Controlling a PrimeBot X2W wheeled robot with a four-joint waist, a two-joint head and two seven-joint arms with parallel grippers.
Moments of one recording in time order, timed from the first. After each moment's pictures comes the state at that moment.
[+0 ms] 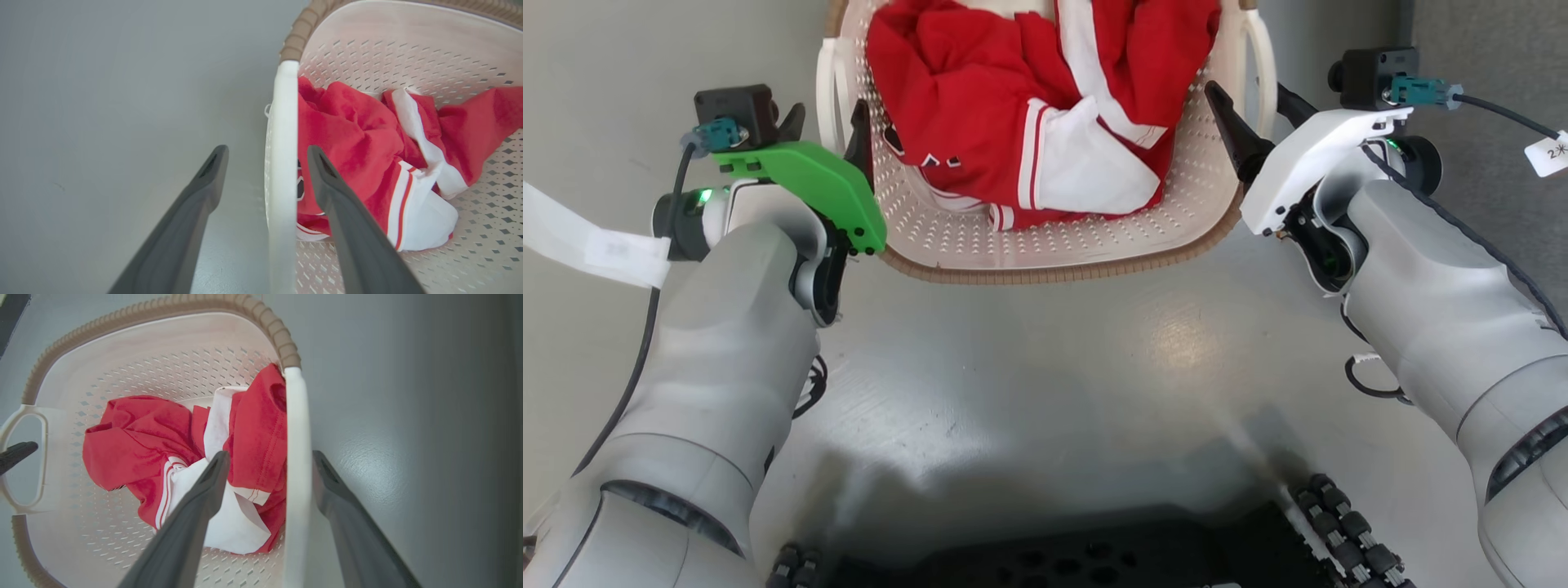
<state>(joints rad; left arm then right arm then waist) -1.04 0.02 -0.80 1.15 -0.95 -0.02 -0.25 -1.02 -0.15 0.98 1.09 1.02 0.12 -0.25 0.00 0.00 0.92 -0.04</state>
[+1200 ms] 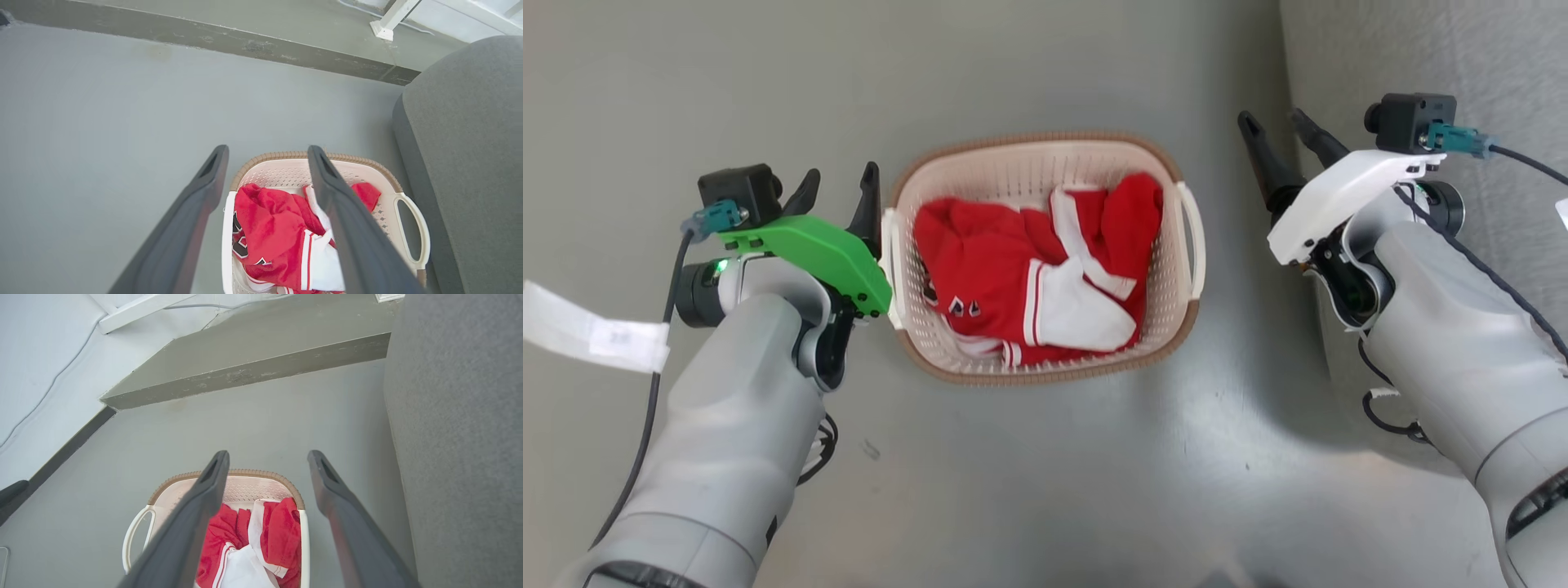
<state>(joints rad) -0.85 0.05 -0.64 0.98 -0.87 -0.04 -0.25 -0.89 -0.20 0.81 0.99 0.94 0.12 -0.25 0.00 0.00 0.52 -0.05</state>
